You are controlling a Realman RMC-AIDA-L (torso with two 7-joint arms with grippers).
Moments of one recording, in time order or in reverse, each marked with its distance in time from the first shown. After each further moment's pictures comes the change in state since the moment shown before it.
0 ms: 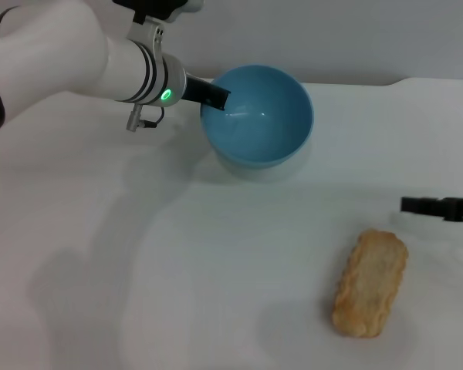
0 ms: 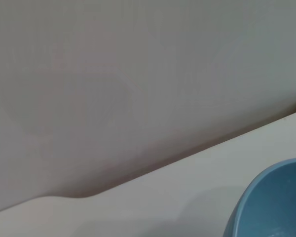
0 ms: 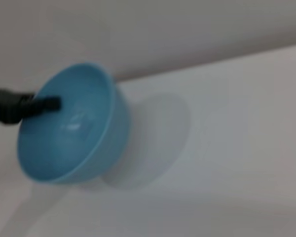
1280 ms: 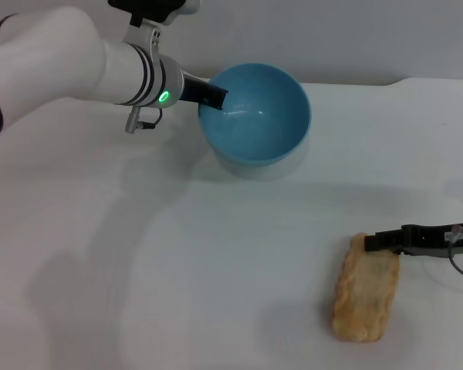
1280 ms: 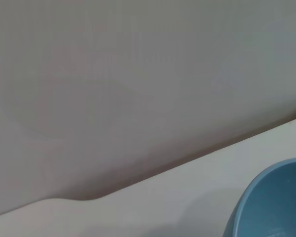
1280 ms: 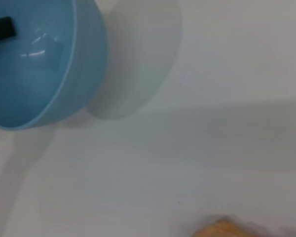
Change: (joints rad) left arm 0.015 -0.003 0.006 0.000 -0.002 -0.030 -0.002; right arm 0.141 -0.004 -0.067 0.190 -0.155 0.030 0.278
